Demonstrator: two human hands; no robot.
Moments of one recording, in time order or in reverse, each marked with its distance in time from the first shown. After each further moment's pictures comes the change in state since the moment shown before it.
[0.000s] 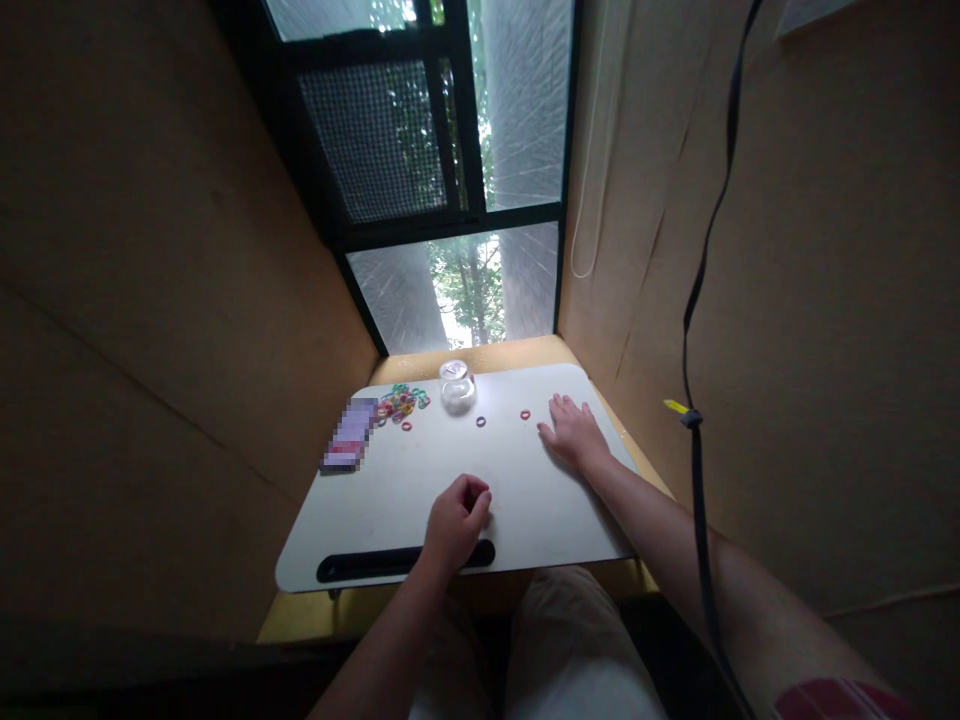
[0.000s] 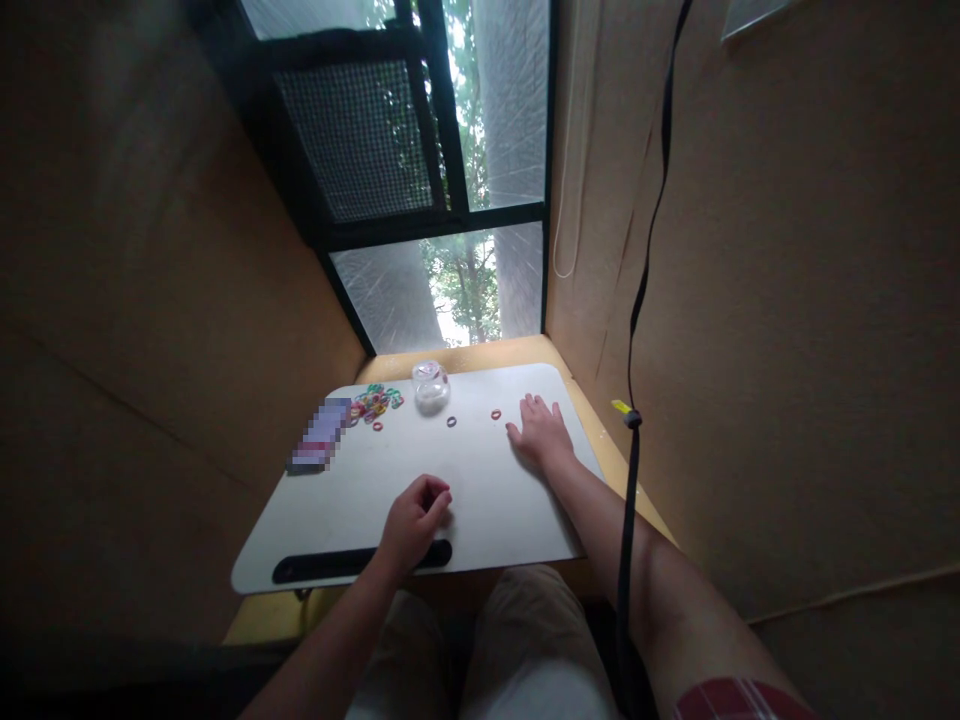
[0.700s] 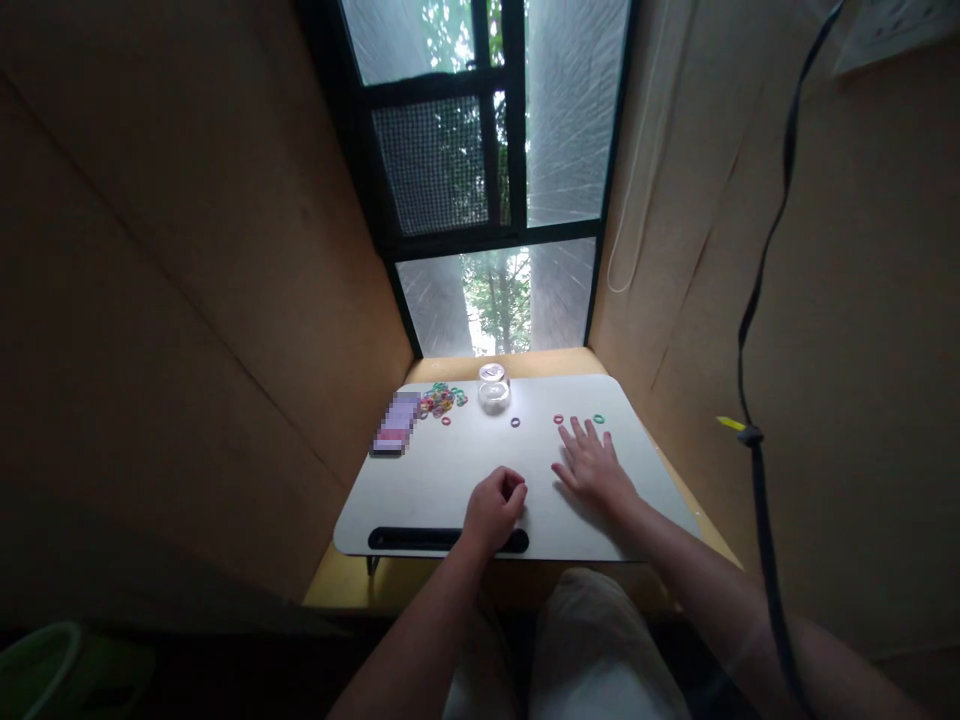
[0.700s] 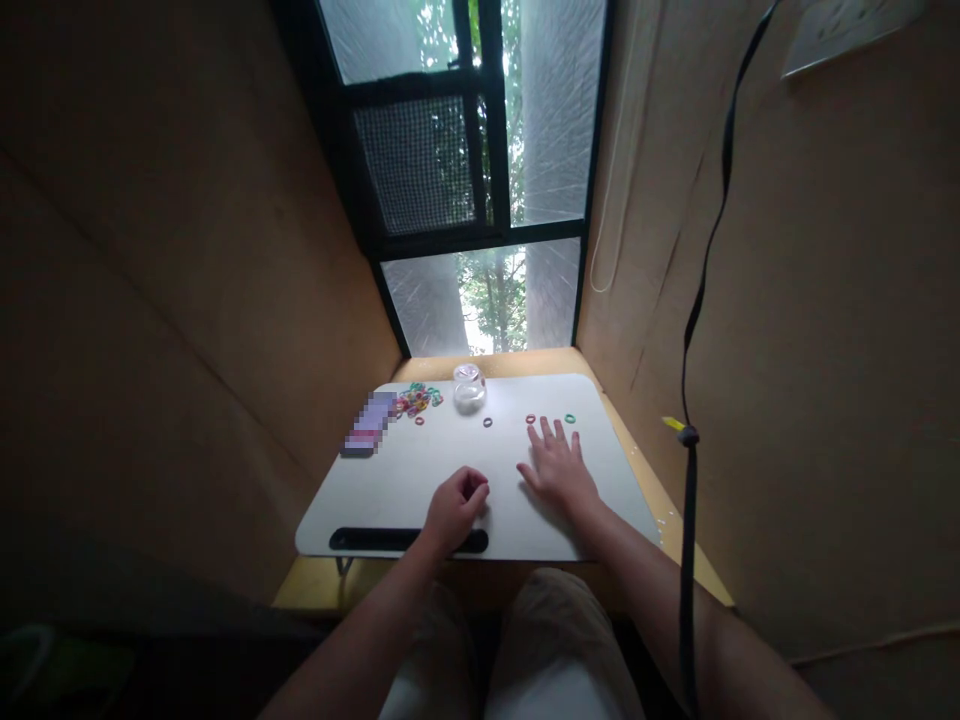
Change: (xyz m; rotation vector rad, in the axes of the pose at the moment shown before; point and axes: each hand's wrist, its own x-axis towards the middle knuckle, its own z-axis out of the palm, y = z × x) left_hand 0.002 -0.003 0.000 0.052 0.043 0.043; right_hand -0.051 -0.041 0.002 -0.097 -0.022 -0.151
